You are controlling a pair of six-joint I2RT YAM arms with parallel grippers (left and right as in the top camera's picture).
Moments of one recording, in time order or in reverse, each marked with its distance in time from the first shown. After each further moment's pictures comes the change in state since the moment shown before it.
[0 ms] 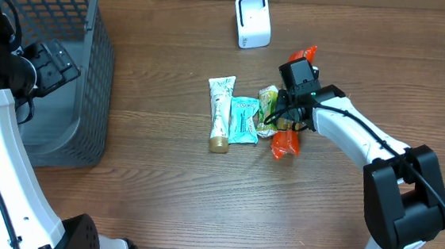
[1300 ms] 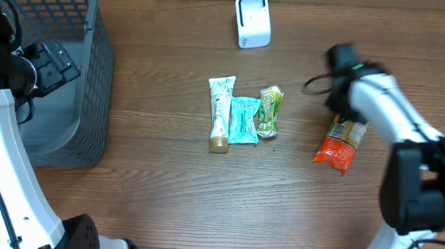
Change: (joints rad) left arm 0.000 0.000 0.000 0.000 0.000 0.000; right arm -0.268 0.057 0.197 -0.390 0.230 0.180
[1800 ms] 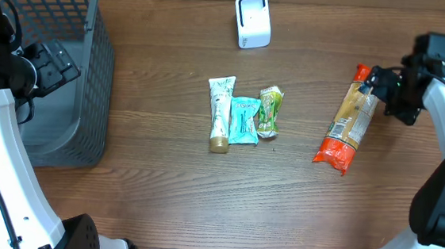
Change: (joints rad) left arm 0.000 0.000 0.000 0.000 0.000 0.000; right arm -0.336 -0.078 -0.005 0.080 -0.575 -0.360
